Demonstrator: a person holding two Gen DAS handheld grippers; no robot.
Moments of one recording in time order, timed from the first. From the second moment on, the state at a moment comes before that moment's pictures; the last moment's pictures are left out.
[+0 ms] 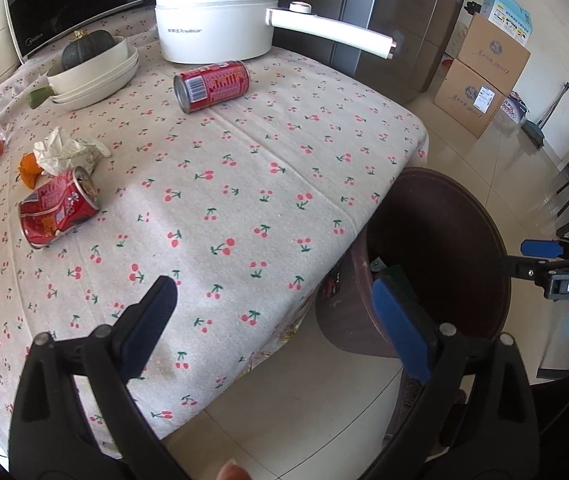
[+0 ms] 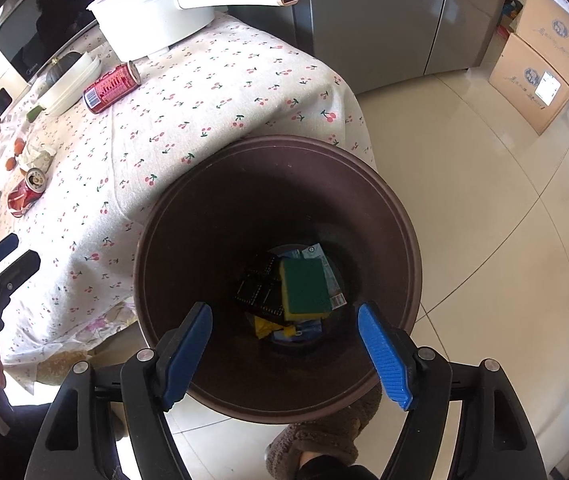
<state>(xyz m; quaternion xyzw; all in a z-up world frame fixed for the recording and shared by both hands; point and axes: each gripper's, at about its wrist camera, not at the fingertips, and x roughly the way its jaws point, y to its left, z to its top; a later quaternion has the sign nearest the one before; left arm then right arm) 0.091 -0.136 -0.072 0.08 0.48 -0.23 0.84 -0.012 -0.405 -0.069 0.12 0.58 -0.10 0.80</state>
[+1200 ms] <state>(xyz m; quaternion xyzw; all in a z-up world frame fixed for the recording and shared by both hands) 0.162 0.047 -0.034 0.04 0.45 -0.03 0.89 0.118 -0.248 -0.052 -0.02 0.53 0.00 0.85</state>
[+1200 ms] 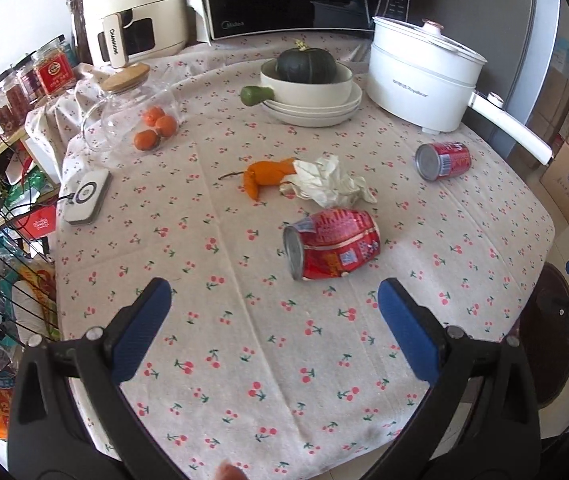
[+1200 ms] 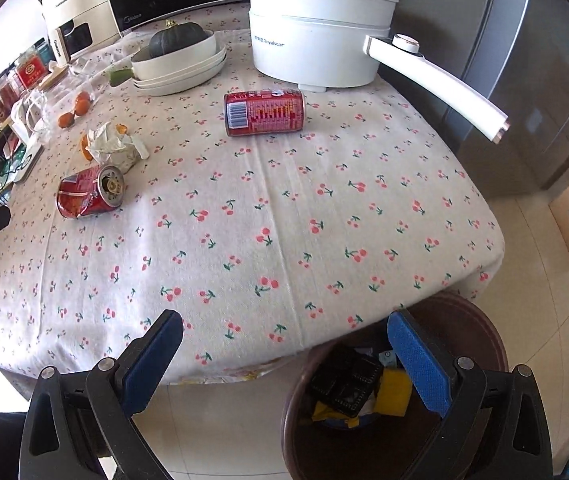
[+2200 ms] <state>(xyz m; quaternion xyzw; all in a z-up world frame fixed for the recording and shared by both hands) 0.235 -0.004 -0.105 -0.05 0.52 -0.04 0.85 0.192 -0.243 -0.067 0.02 0.53 -0.02 0.85</state>
